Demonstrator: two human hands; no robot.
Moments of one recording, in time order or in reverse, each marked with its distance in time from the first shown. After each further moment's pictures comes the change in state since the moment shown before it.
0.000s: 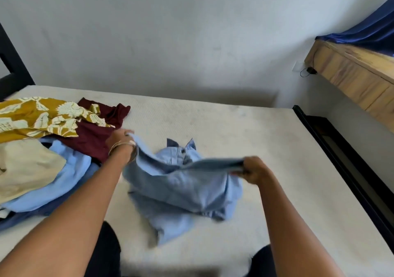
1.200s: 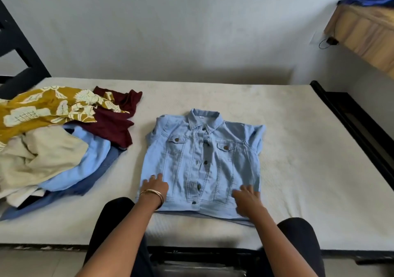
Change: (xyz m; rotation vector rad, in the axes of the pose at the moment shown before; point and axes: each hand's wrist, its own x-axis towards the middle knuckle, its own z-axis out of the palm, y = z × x) left_hand -0.095 -0.135 0.047 1.233 -0.603 0.465; right_hand -0.026 0.153 0.054 -1.513 -0.136 -0.227
